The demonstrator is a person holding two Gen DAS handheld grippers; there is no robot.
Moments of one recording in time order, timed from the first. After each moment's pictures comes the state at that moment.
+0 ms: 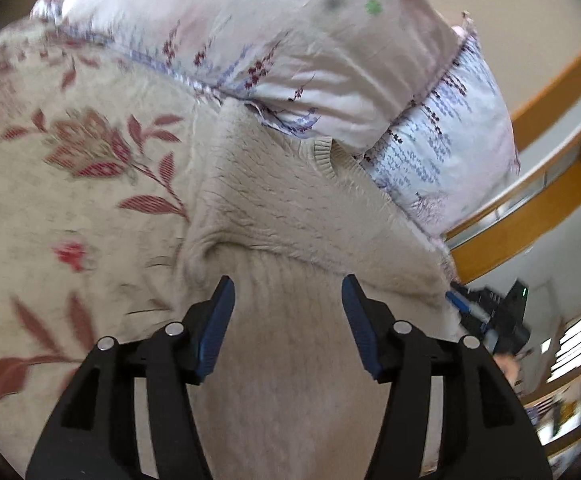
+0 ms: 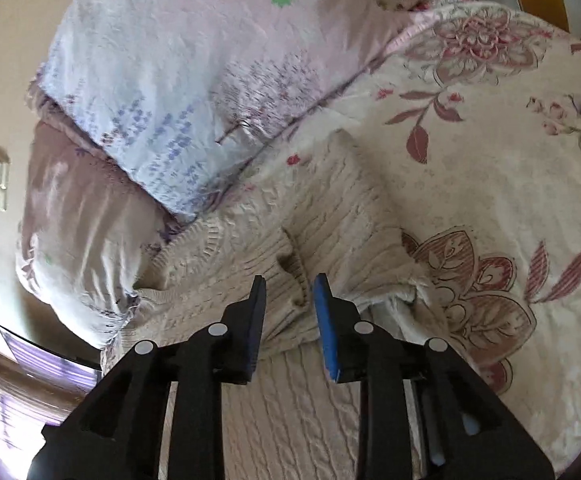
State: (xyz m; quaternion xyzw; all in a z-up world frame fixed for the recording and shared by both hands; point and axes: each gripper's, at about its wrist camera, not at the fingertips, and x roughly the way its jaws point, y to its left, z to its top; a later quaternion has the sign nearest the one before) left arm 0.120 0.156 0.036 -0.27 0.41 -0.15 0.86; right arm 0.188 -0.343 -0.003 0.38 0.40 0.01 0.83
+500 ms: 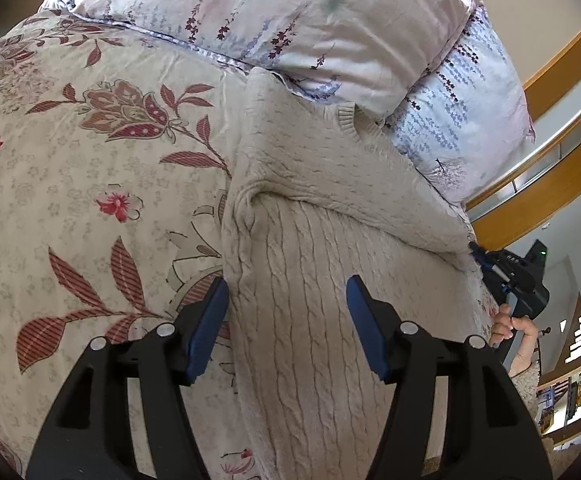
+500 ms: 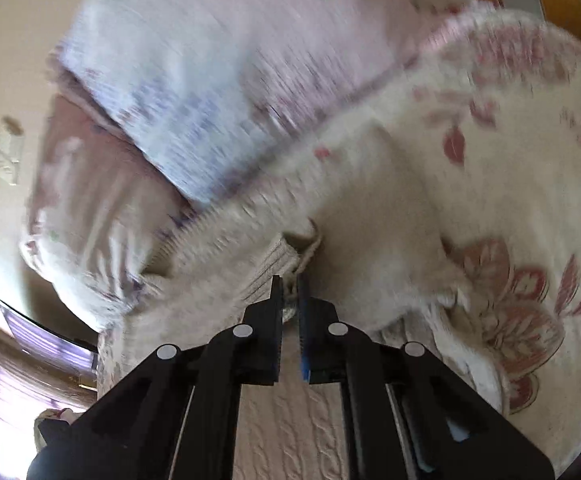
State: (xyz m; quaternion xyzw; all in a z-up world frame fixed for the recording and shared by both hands) left arm 0.103 0.165 0.018 -0.25 0.45 -0.15 0.84; right arm 0.190 -0.322 0.004 0.34 0.38 0.06 0.86
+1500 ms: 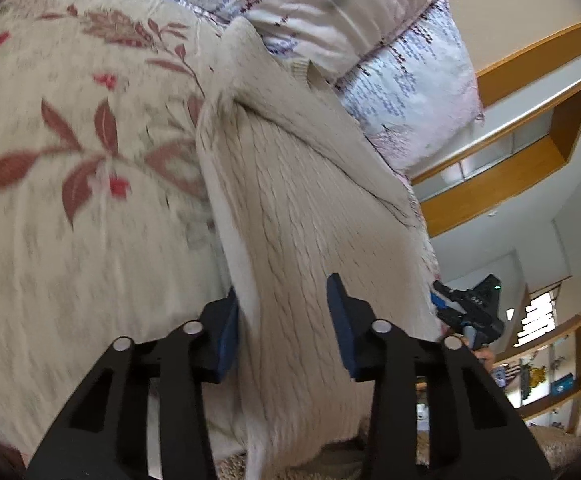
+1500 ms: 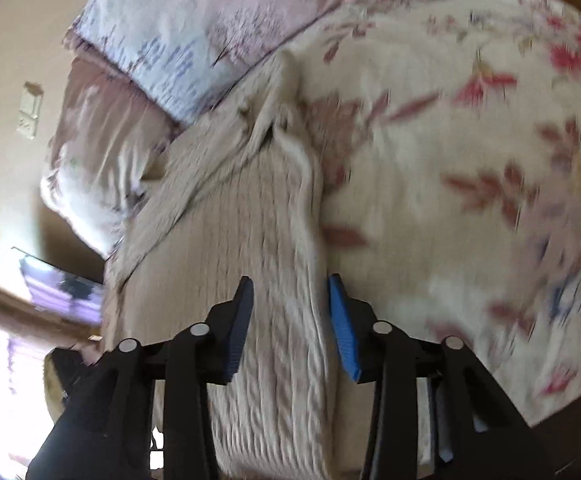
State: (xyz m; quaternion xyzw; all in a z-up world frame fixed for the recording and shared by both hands) left arm 0.032 0.161 -0.003 -0.31 0.45 -0.25 0.80; right arm 0.050 -0.372 -0.022 0.35 0.47 0.10 0.81
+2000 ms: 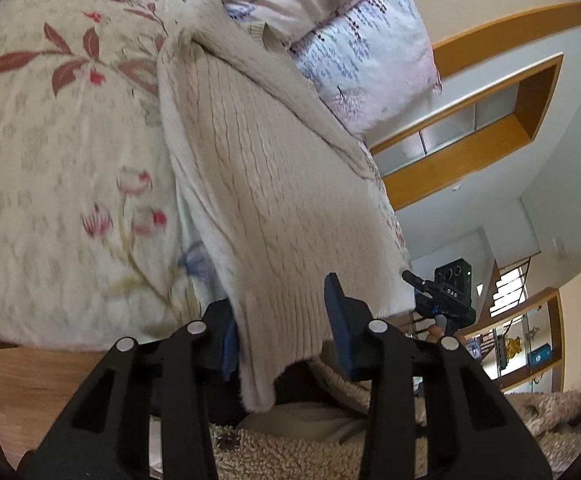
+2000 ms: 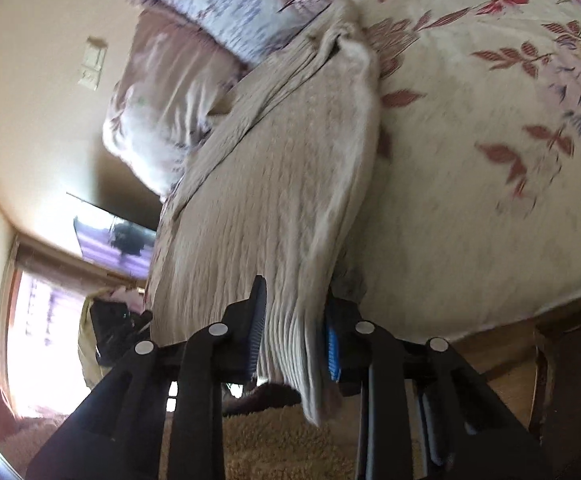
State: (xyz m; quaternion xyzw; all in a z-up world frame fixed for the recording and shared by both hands) left arm -0.024 0.142 -0.012 -0.31 0.46 -0.32 0.77; right arm -0.016 -0.342 -0.027 0.35 0.46 0.22 0.78
